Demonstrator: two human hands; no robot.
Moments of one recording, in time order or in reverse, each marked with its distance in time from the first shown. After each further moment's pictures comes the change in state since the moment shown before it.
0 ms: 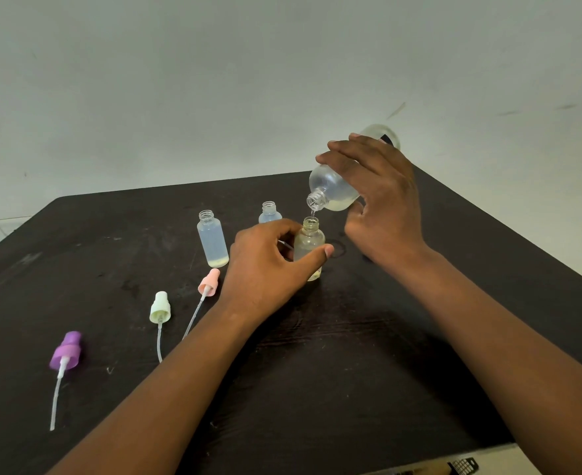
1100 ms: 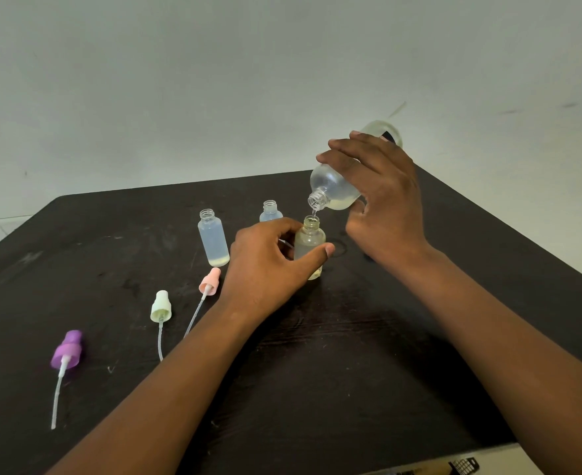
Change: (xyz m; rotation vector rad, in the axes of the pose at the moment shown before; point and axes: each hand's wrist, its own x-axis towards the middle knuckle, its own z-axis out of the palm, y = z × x) left_hand -0.001 0.001 -0.001 -0.014 -0.008 -0.013; right_hand 0.001 0.000 -0.001 0.006 0.007 -0.021
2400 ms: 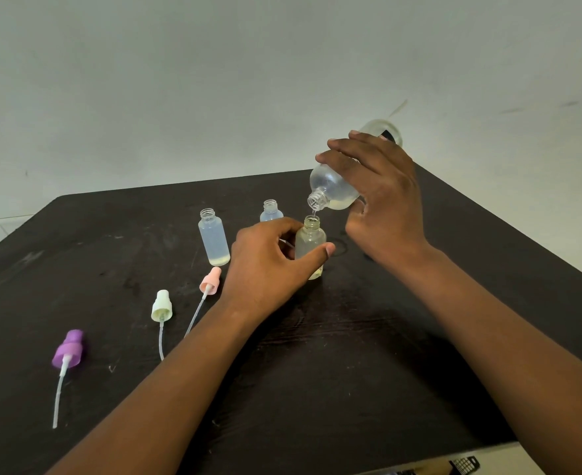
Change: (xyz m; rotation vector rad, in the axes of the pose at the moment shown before) left_hand 0.000 0.000 0.001 0.012 0.000 -0.008; right_hand 0.000 -0.001 -0.001 -0.032 -0.016 -0.004
